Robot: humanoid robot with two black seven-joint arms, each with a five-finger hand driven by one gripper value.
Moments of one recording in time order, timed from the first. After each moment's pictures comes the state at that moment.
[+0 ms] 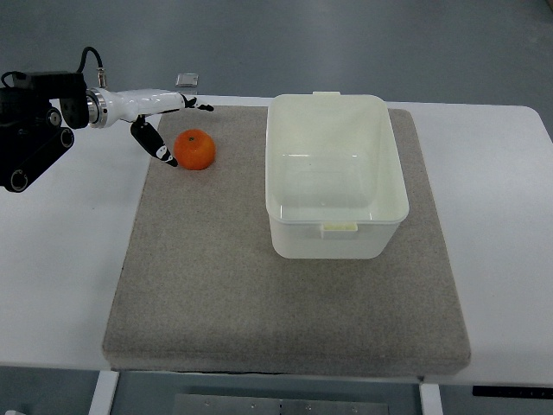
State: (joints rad) left arm -1.08 0.44 -0.45 -0.66 1.71 -0.31 -0.40; right arm 0.03 0.00 -0.05 0.19 0.03 -0.29 0.18
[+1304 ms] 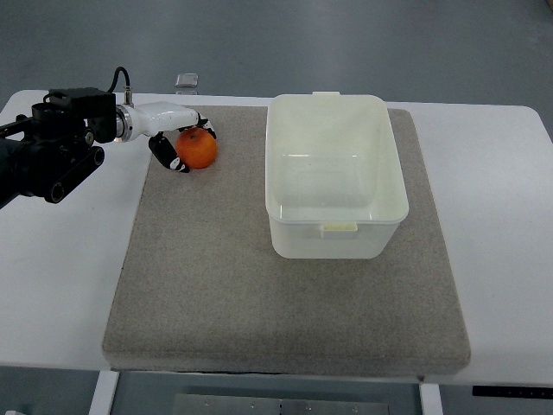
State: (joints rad) left arm -1.10 0.33 -0.33 -0.52 1.72 -0.19 -0.38; right arm 0.03 0.00 -0.05 0.19 0.03 -0.29 0.18
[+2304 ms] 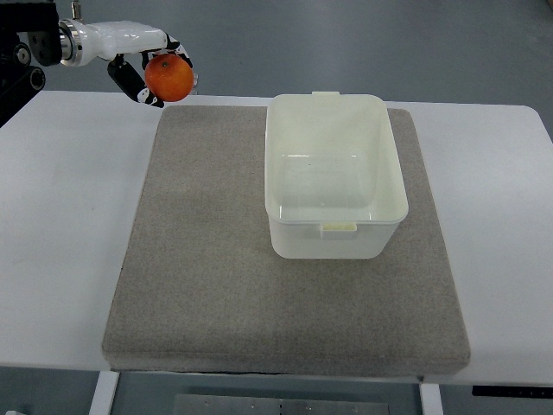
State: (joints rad) left arm -1.29 0.62 -0.34 -0.82 1.60 -0.33 -0.38; right arm 0.03 0.00 -0.05 0.19 0.03 -0.29 0.18
